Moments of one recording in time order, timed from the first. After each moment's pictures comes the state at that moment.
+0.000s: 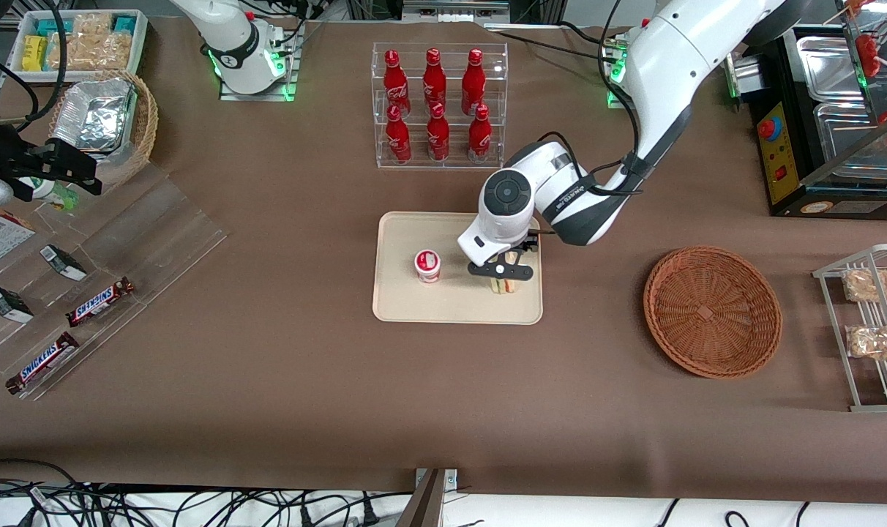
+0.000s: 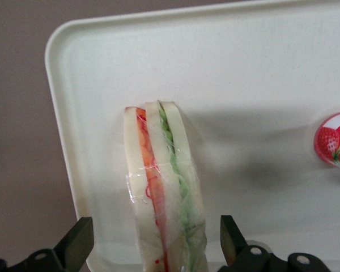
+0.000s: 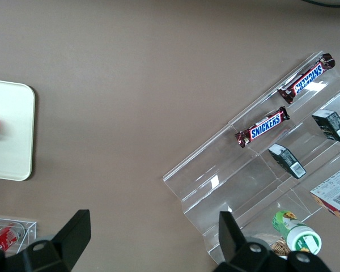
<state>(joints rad) -0.15 0.72 -0.59 -1.61 0.41 2.07 -0.82</state>
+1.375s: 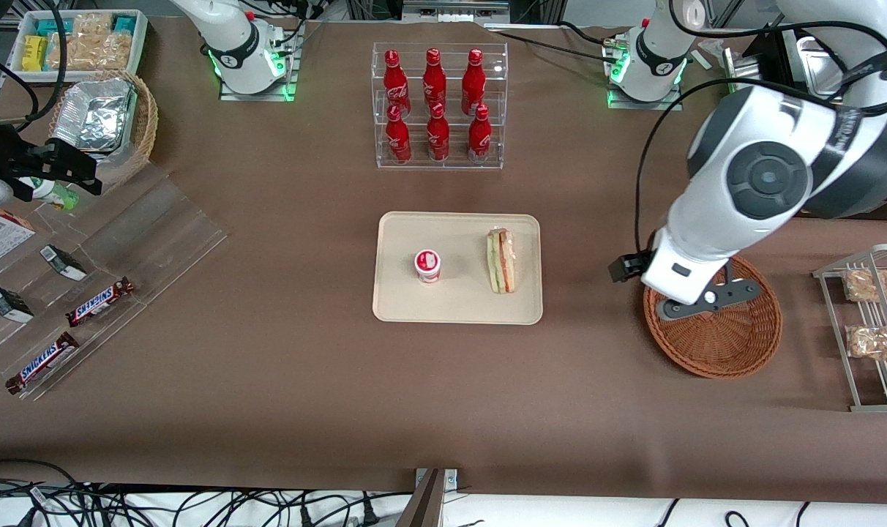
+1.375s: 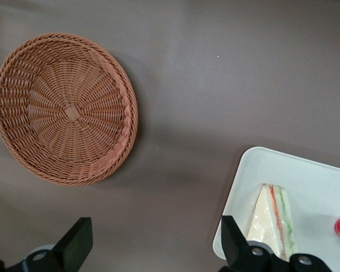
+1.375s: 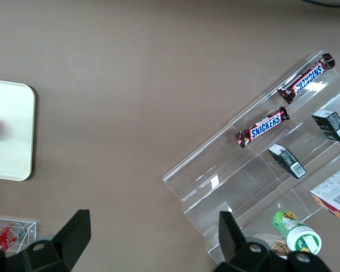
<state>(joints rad) 0.16 0.49 -0.59 -1.30 0.29 1.61 -0.66</state>
